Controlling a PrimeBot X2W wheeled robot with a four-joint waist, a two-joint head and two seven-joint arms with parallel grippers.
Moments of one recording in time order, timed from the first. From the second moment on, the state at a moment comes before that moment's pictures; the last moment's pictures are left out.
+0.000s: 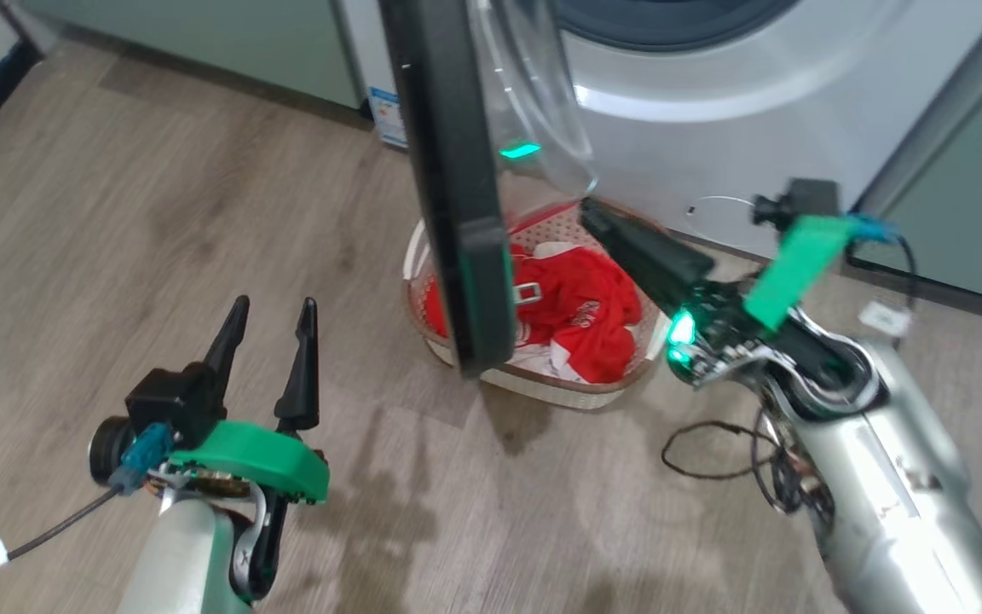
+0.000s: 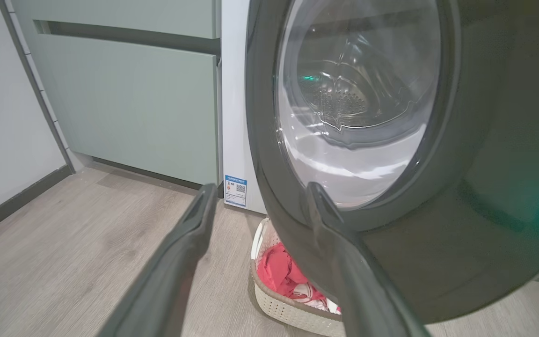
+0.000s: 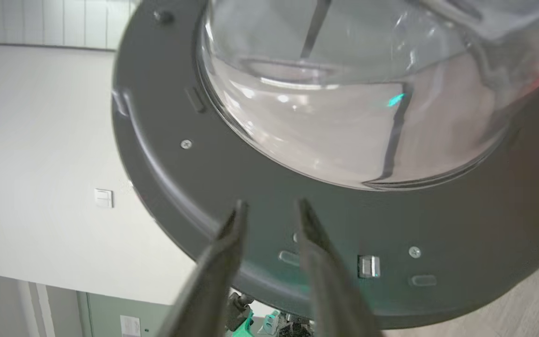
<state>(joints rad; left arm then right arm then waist) -0.18 0.05 -0.11 0.23 -0.23 -0.05 -0.25 -0.51 -0.07 0.24 0.38 1.68 0.13 0.57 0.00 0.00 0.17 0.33</state>
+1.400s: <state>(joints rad) -0.13 0.11 -0.11 0.19 -0.25 0.00 -0.22 -0.24 -0.08 0.12 0.31 0.25 0.13 -0.25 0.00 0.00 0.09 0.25</state>
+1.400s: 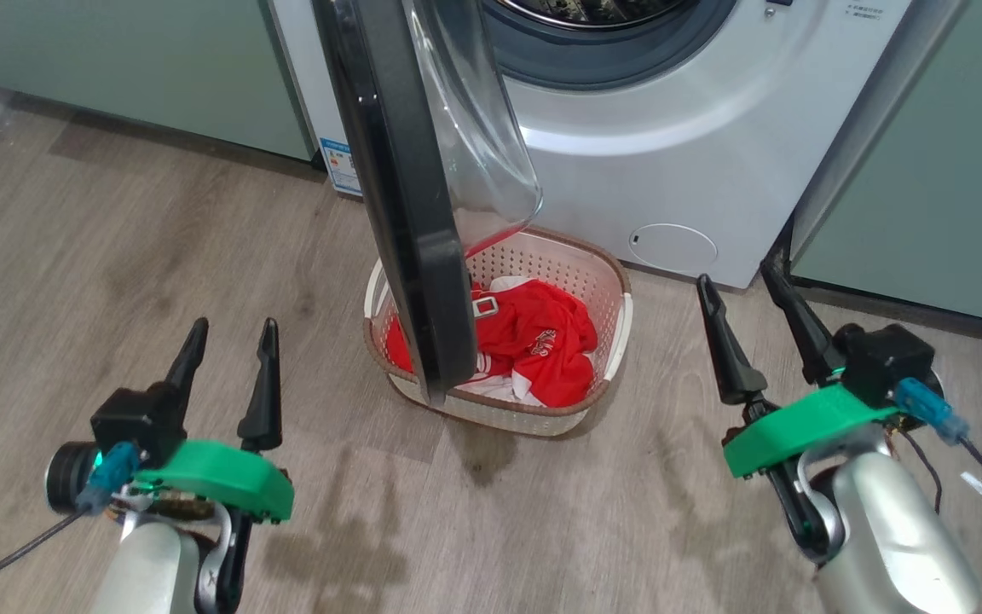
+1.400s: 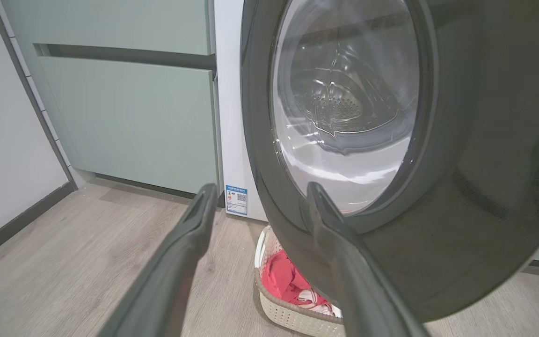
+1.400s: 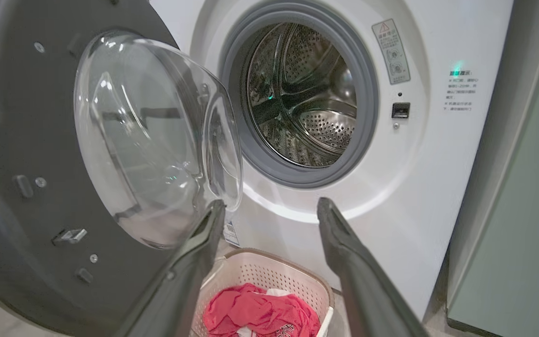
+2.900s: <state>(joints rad) -0.36 0.12 -0.21 -0.33 -0.18 0.04 -0.25 -0.25 -0.06 0.10 0.35 0.23 0.13 -0.25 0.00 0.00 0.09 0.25</state>
